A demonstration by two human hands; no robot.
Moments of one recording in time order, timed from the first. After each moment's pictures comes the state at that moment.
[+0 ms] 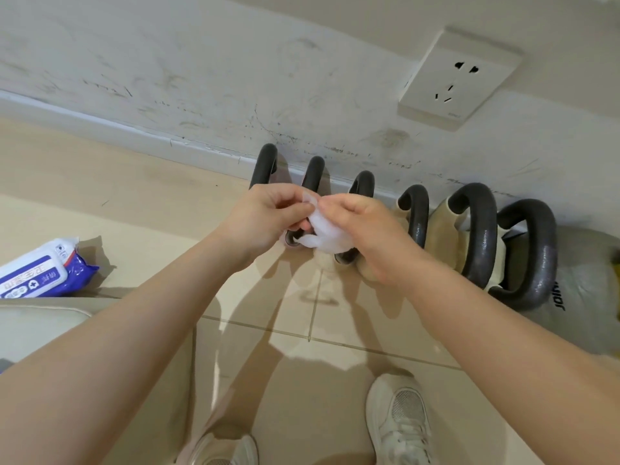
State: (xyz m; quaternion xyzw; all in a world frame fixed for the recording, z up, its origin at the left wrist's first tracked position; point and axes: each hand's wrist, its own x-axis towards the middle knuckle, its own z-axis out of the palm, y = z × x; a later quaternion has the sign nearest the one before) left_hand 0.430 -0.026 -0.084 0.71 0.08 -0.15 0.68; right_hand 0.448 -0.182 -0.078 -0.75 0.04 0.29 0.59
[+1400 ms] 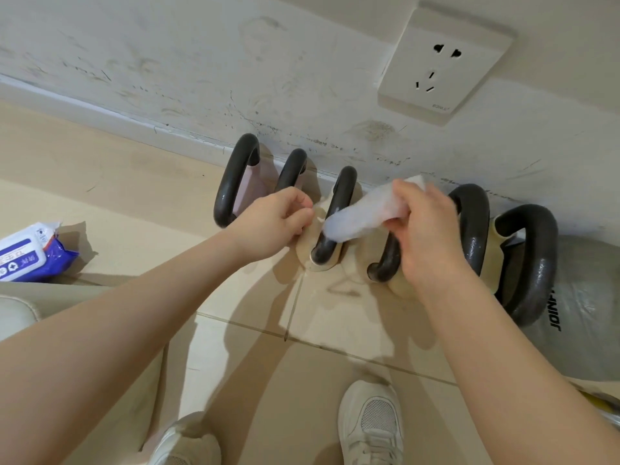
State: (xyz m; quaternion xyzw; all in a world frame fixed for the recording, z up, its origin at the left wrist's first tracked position) left_hand 0.448 -0.075 -0.111 0.83 0.08 -0.19 0.52; right_hand 0.477 -0.253 -0.076 -0.68 0.24 0.10 0.69
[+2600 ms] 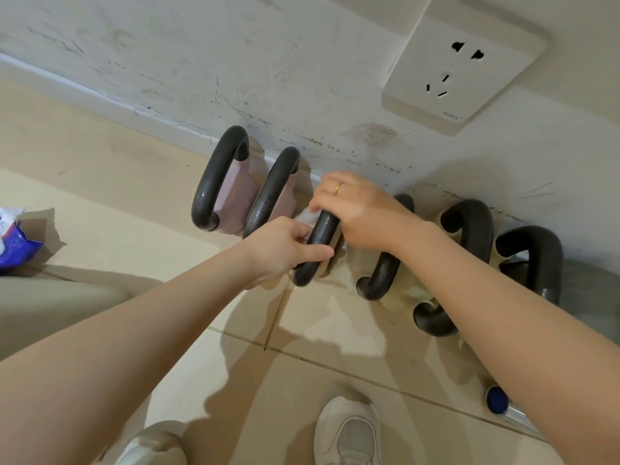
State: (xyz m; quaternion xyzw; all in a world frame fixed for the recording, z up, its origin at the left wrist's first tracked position) left_hand 0.454 -0.102 -0.138 0.75 0.16 -0.30 0.57; right_hand 0.546 -0.246 -0.133 -0.87 -0.43 0.21 0.13
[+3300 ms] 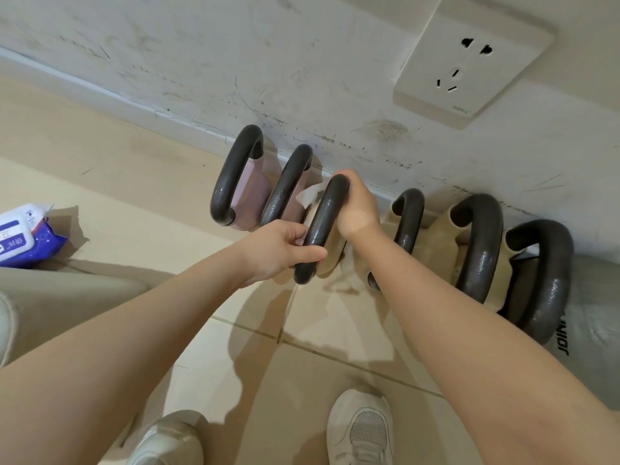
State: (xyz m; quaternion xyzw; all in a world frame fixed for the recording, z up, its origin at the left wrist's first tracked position) left_hand 0.433 -0.082 -0.138 0.73 0.14 -0.30 0.60; right_hand 0.527 -0.212 -0.177 -0.91 -0.08 0.16 0.38
